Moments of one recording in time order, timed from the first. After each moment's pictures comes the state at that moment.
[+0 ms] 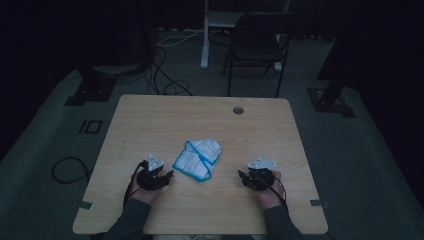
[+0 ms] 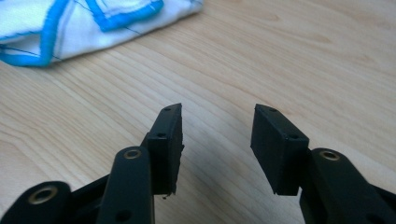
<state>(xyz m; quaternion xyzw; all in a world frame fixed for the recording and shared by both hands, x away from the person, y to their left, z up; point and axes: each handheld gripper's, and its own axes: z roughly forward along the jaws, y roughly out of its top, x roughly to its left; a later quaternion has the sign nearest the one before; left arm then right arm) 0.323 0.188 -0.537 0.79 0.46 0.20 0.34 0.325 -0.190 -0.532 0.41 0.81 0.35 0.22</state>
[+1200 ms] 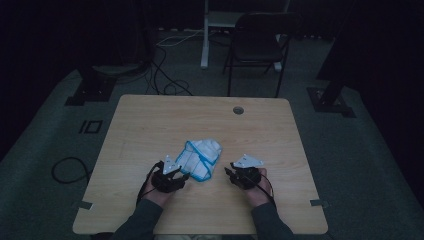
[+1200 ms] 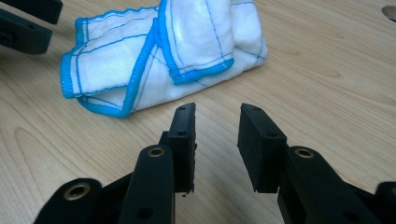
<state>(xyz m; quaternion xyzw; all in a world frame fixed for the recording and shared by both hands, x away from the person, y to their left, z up) 0.314 0.139 -0.524 0.82 0.39 0.18 0.38 0.327 -0.149 -0.520 0.37 0.82 0.39 0.20</state>
